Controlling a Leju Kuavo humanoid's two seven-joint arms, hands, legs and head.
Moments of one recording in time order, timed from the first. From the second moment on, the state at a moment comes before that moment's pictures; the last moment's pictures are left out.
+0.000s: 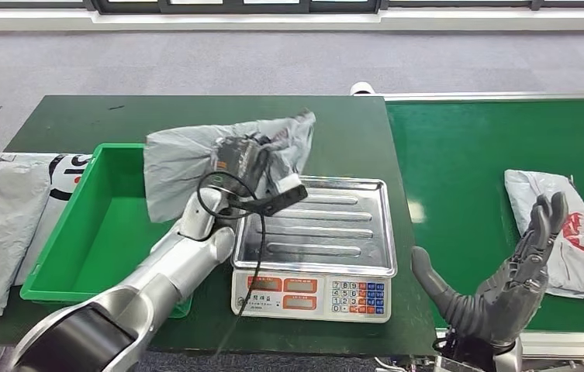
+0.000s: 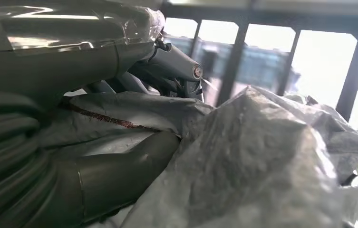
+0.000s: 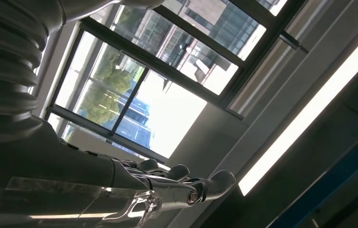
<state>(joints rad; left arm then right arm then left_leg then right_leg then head) -0.83 -0.17 -0.51 -0.50 -1.08 0.68 -0.12 0.15 0.07 0.17 -1.89 0.68 -0.70 -0.63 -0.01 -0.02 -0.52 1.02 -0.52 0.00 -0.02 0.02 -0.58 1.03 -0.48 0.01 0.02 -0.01</state>
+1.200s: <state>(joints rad) -0.72 -0.14 0.36 -0.70 -1.22 0.66 -0.27 0.09 0.13 0.17 -1.88 0.73 -0.70 -0.55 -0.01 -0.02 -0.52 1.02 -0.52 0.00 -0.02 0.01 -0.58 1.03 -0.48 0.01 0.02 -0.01</state>
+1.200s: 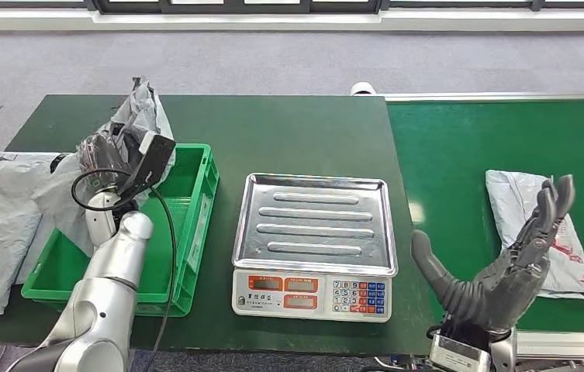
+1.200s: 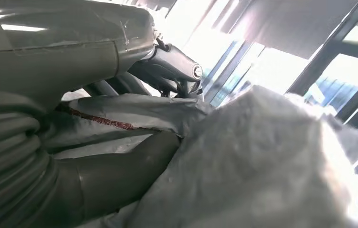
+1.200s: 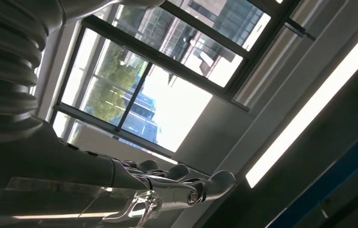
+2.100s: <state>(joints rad) -0.29 -0.19 0.17 -1.22 -0.24 0.46 -0.54 -0.04 0.07 0.06 -1.61 1.02 -0.37 -0.16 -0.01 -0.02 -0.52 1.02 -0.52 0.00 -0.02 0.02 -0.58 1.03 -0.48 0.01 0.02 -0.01</state>
